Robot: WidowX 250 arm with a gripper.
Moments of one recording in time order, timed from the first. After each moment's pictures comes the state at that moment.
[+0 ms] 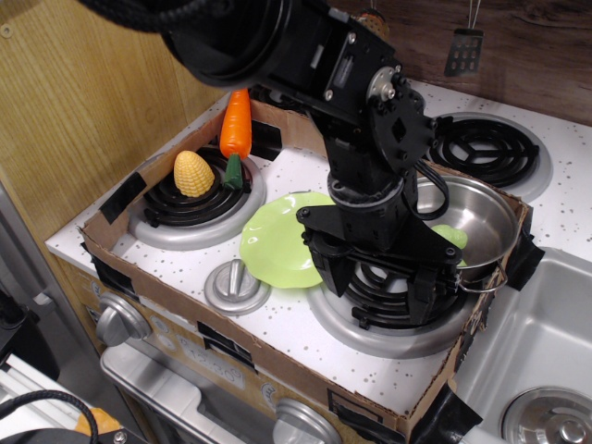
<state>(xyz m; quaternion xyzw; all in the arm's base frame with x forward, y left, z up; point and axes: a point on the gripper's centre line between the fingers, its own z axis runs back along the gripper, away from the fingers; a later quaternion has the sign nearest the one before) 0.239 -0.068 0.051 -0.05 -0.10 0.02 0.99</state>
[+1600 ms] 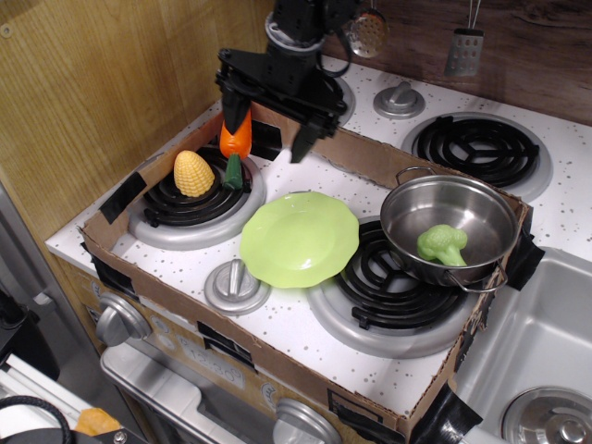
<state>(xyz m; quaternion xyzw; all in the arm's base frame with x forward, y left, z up) 0.324 0.081 0.076 0.18 -0.07 0.08 0.98</state>
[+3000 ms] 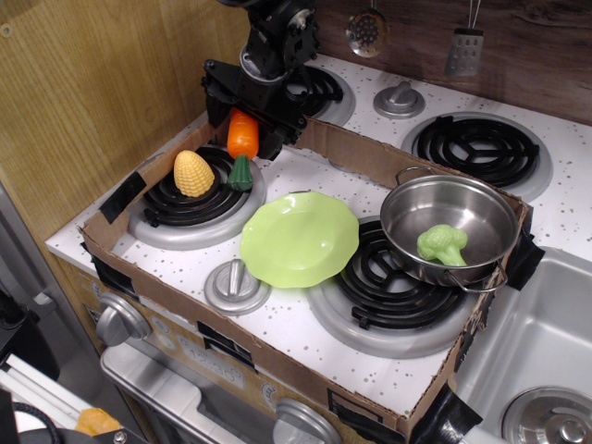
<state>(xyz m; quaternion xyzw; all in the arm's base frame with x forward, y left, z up) 0.364 0.132 0.034 0.22 -0.14 0.04 0.96</state>
